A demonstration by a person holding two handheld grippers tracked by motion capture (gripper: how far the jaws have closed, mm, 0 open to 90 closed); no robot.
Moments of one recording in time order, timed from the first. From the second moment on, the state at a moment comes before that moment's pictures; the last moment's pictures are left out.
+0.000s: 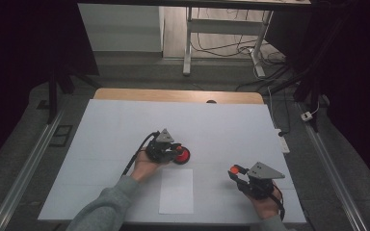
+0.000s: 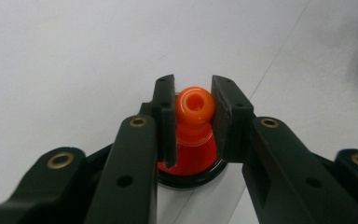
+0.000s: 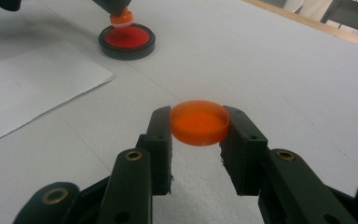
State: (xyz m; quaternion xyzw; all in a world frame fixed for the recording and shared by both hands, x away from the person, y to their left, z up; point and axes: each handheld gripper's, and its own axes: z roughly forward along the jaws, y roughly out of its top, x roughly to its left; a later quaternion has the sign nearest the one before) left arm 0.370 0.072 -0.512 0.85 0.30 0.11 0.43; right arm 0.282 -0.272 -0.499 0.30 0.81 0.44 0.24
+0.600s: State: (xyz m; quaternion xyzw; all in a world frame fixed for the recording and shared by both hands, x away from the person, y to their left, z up) left arm 0.373 0.066 -0.521 0.85 0.30 0.11 0.41; right arm 0.282 -0.271 -0.499 0.30 0.81 0.43 0.24
